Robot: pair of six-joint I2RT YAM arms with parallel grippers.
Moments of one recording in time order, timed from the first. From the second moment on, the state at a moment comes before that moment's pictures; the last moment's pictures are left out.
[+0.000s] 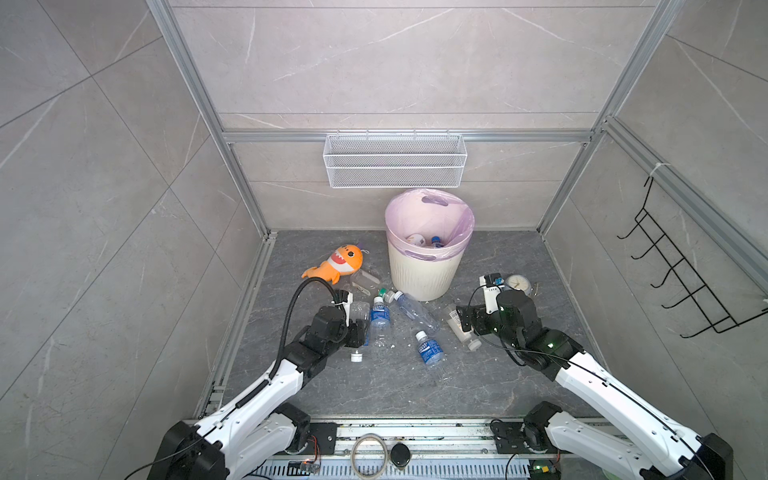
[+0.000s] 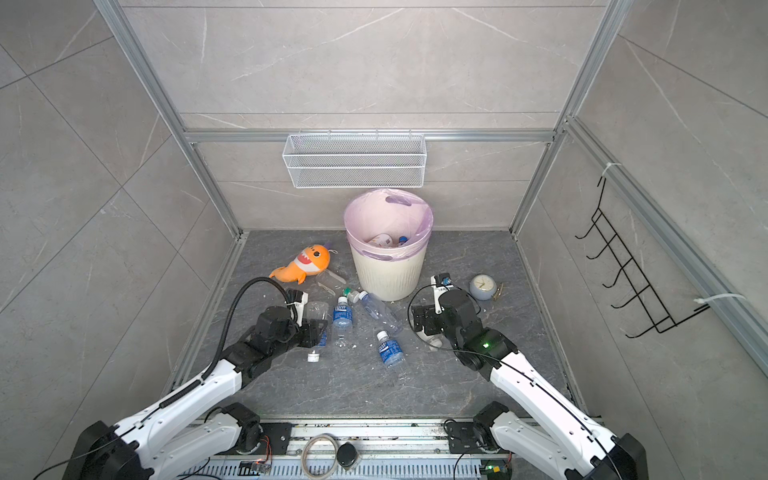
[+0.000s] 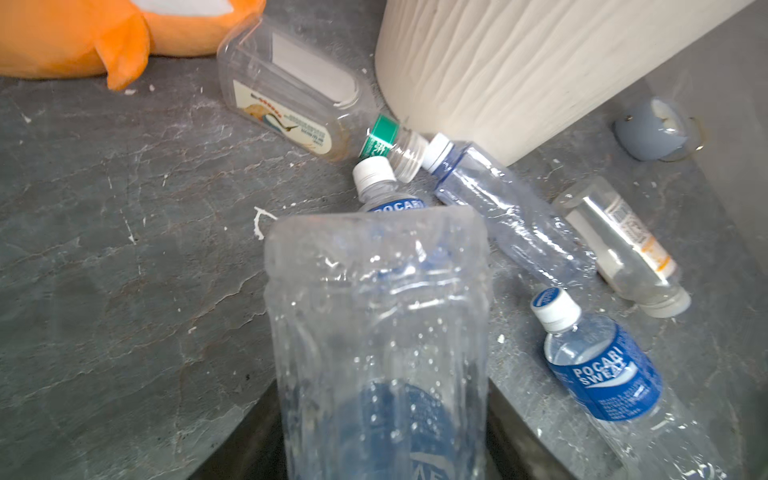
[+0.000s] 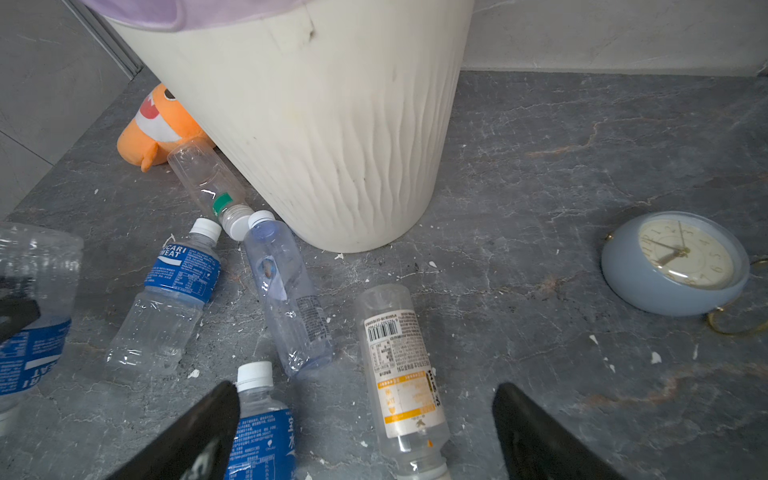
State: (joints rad) left arm -0.54 0.92 0.48 -0.17 0.03 -0.38; right arm 0.56 0.93 0.74 -0.41 0.16 0.27
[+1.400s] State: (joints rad) left arm -0.59 1.14 1.17 -0.20 0.19 -0.29; right arm 0.56 0.96 0.74 -0.41 0.16 0.27
